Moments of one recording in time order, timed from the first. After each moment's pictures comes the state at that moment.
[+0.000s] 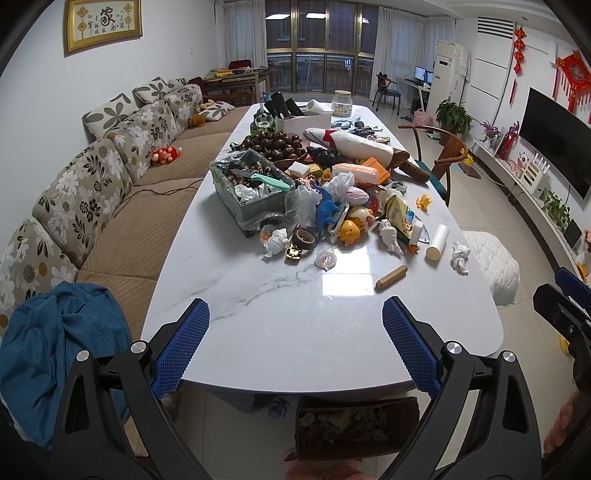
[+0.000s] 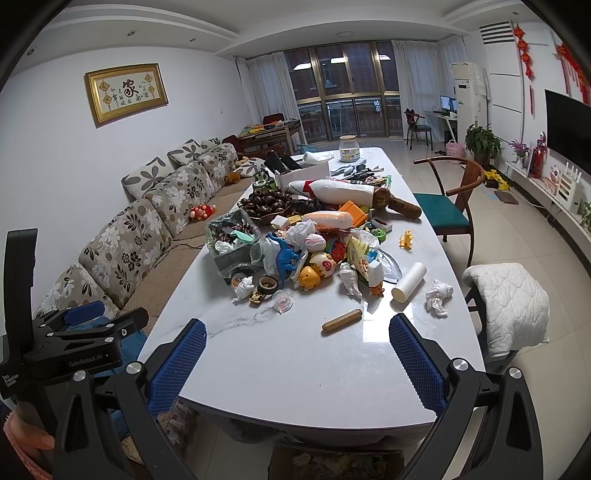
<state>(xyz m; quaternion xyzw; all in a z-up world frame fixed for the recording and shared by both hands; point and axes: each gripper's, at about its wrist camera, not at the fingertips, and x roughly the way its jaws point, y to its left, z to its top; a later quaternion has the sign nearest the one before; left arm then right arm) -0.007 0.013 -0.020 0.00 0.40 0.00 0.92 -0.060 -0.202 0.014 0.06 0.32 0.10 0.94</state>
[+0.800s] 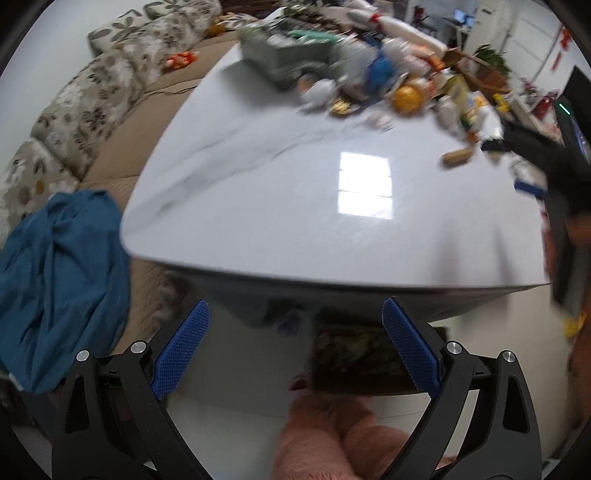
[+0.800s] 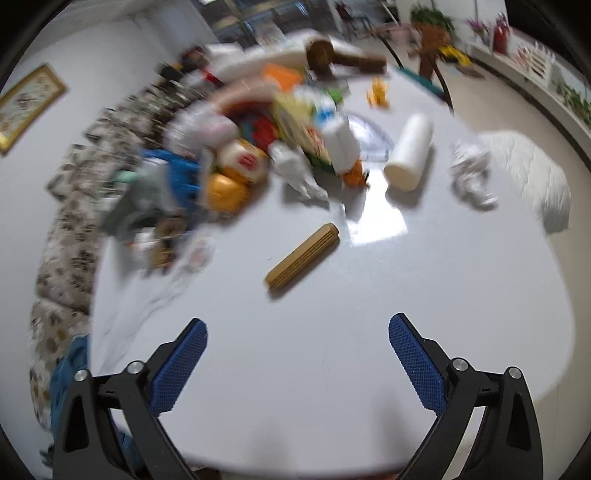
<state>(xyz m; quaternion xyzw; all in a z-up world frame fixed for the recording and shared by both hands) -0.051 0.069 -0.187 -0.01 0.55 0.06 0.83 0.133 -0.214 -0.208 0.17 0.53 -0.01 0.83</state>
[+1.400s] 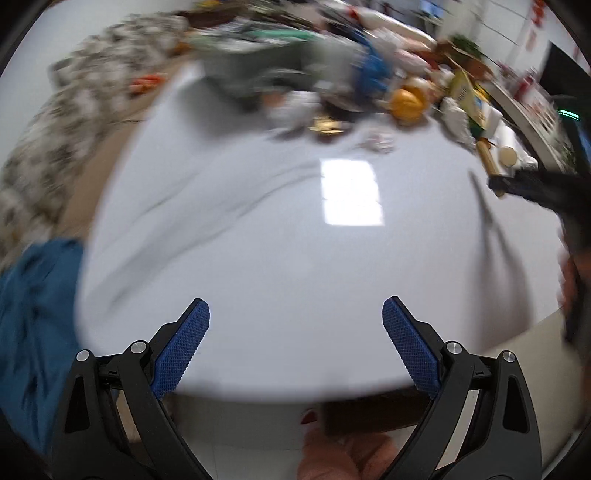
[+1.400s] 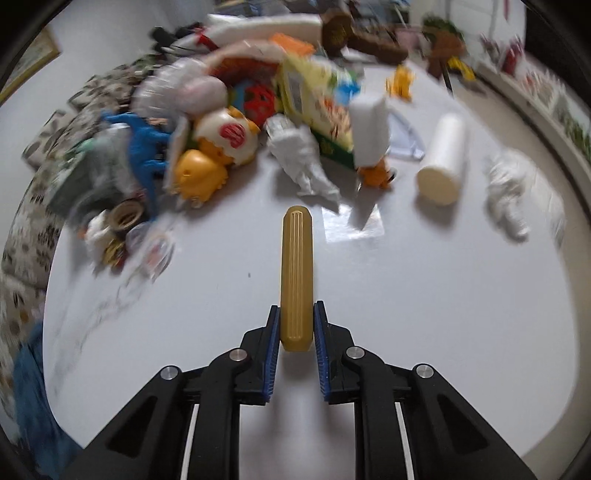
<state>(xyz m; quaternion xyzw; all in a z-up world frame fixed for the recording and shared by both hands) 0.087 0.056 -0.221 0.01 0.54 -0.02 0.84 0.106 -0.194 -0.204 0.08 0.51 0.01 0.86</state>
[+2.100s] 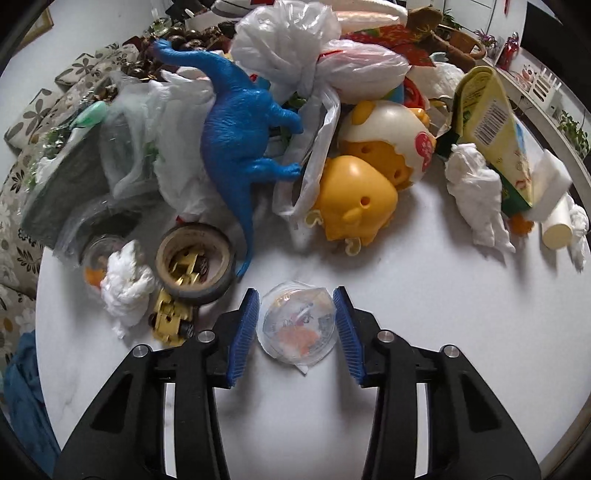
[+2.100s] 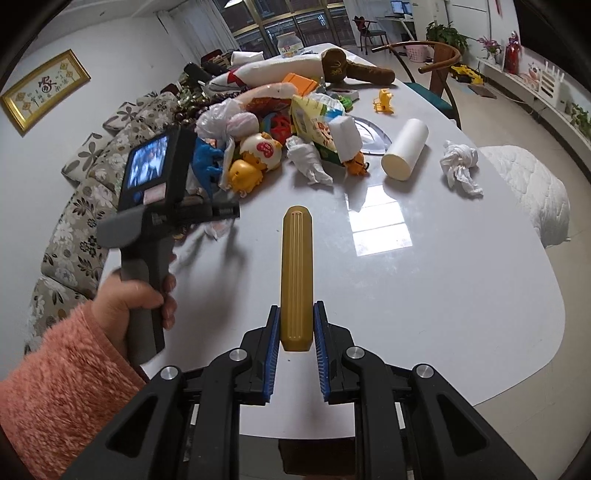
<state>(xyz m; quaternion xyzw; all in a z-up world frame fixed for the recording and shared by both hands) 0.284 -0.071 -0.257 0.09 0.53 -0.04 0.84 0.036 -0.224 -0.169 0.15 0.47 0.05 0.87</state>
